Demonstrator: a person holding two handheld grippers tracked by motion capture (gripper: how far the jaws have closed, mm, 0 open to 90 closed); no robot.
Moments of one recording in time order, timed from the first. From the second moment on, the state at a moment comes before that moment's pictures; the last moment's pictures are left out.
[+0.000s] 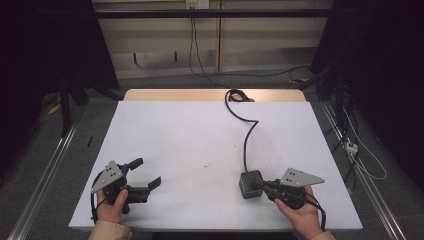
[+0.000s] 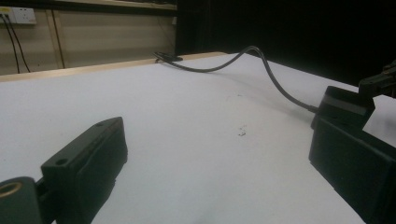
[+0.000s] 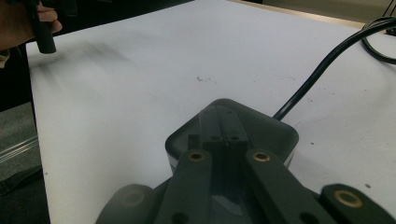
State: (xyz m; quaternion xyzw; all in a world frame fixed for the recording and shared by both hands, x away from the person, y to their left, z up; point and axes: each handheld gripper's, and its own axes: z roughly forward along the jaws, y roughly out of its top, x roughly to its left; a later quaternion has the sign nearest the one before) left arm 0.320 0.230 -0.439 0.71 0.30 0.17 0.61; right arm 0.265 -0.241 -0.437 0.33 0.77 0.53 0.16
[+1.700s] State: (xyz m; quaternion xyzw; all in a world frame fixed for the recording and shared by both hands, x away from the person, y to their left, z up) left arm 0.319 0.228 -0.441 0.71 0.31 0.16 0.61; right arm 0.265 -0.239 -0.436 0.33 0.77 0.52 0.16
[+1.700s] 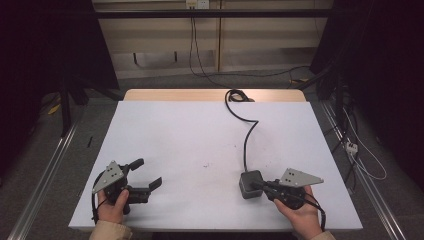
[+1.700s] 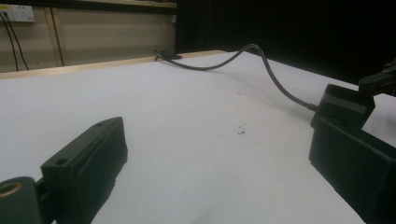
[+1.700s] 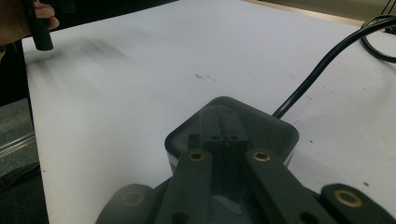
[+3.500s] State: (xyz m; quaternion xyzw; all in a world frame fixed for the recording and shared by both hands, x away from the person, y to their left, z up) left arm 0.321 0.227 -0.441 0.72 0.30 0.16 0.60; right arm 0.265 -0.240 -0.432 0.35 0.76 0.53 0.16
